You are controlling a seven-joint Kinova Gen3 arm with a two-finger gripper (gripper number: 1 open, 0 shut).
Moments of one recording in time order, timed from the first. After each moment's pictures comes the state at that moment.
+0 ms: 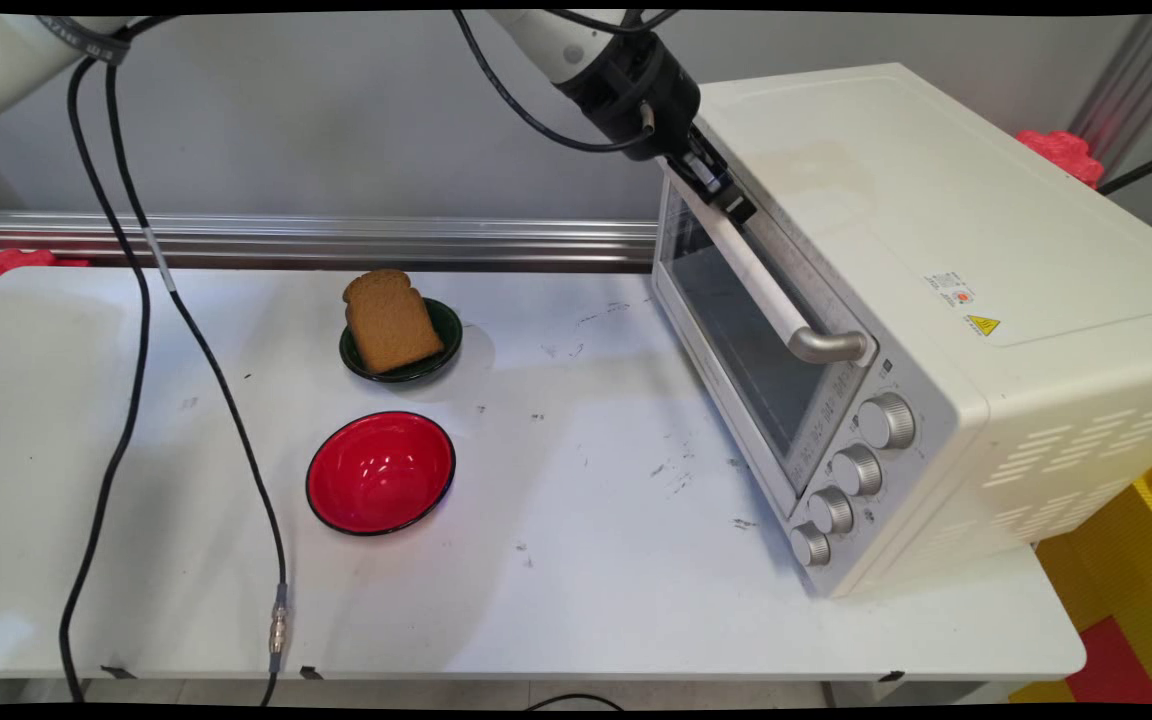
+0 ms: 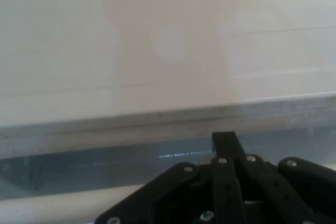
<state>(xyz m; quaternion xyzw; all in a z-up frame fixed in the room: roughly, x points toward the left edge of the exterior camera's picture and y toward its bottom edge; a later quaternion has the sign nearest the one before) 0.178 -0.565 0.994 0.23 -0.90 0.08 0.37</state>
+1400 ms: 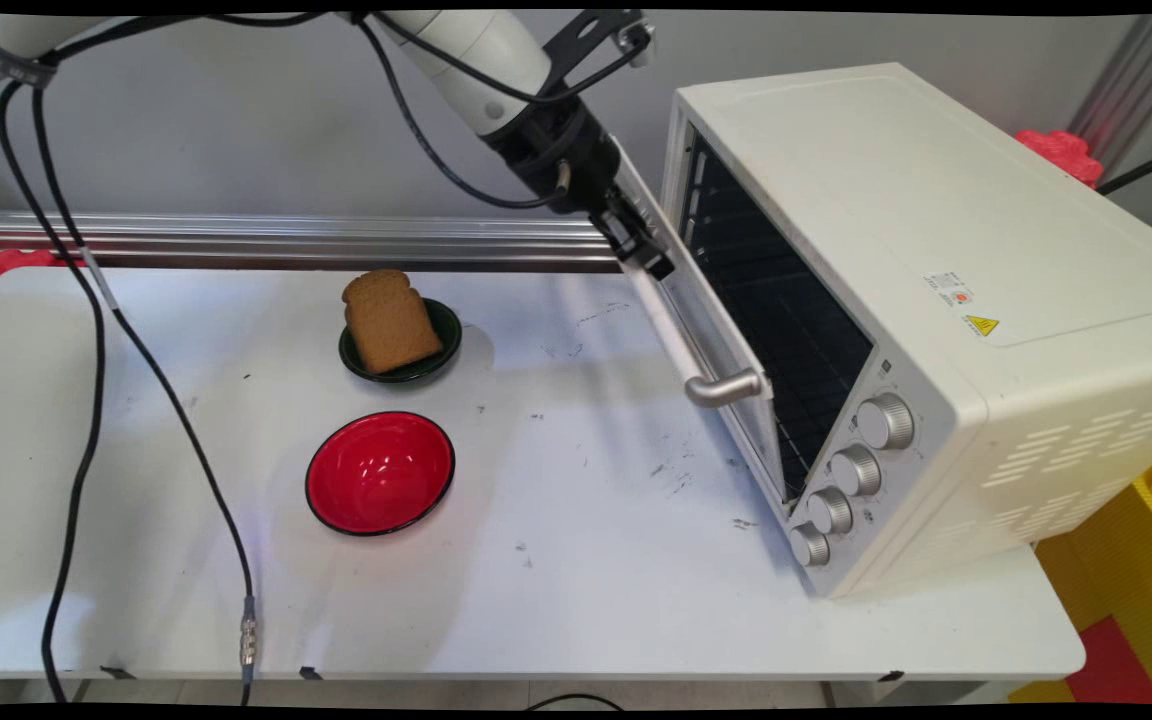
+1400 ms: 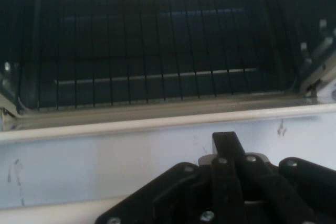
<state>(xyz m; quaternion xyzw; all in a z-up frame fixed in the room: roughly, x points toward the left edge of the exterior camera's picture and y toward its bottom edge) 0.221 -0.532 0.965 0.25 -0.91 0.06 0.32</state>
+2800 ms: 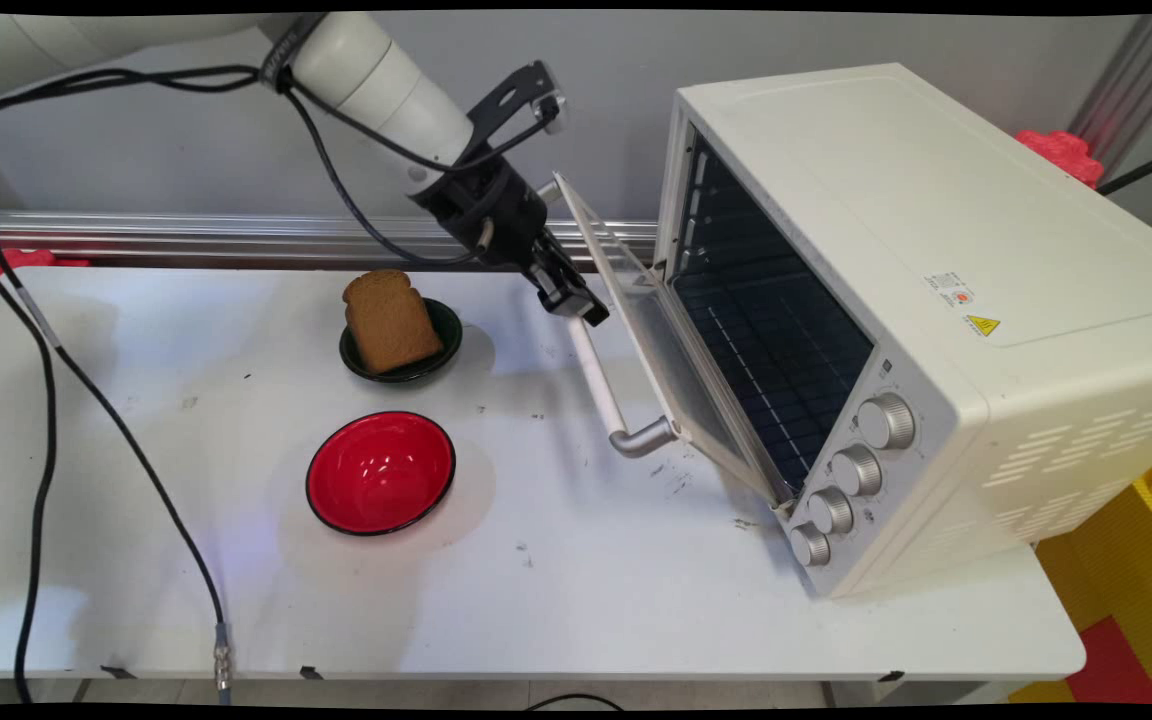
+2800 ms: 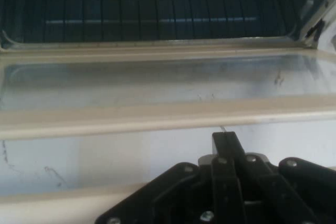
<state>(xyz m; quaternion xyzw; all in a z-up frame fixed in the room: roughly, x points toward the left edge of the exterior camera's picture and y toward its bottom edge) 0.272 -0.504 0.920 0.26 -0.91 0.04 0.32</state>
